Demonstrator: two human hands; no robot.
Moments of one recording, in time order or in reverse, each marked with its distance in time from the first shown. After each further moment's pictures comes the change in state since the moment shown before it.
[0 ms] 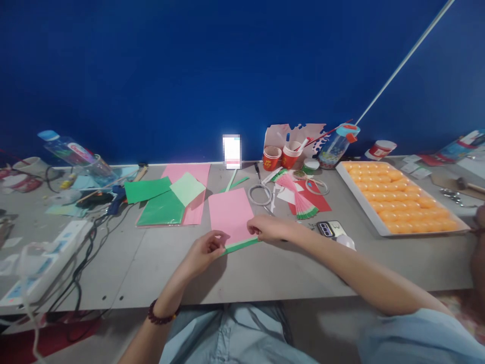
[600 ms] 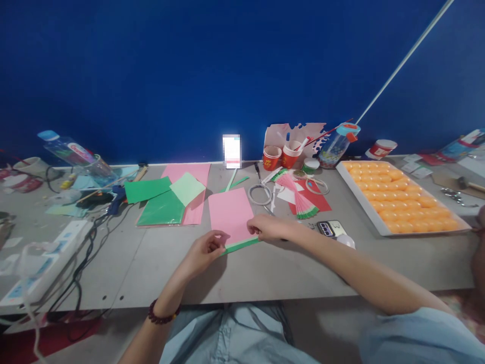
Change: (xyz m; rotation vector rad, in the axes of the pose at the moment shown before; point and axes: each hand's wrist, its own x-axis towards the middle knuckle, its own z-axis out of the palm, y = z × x) left_hand 0.000 -0.001 -0.001 0.017 0.004 0.013; right_hand 0.001 -0.002 -0.001 -0.023 -0.014 0.006
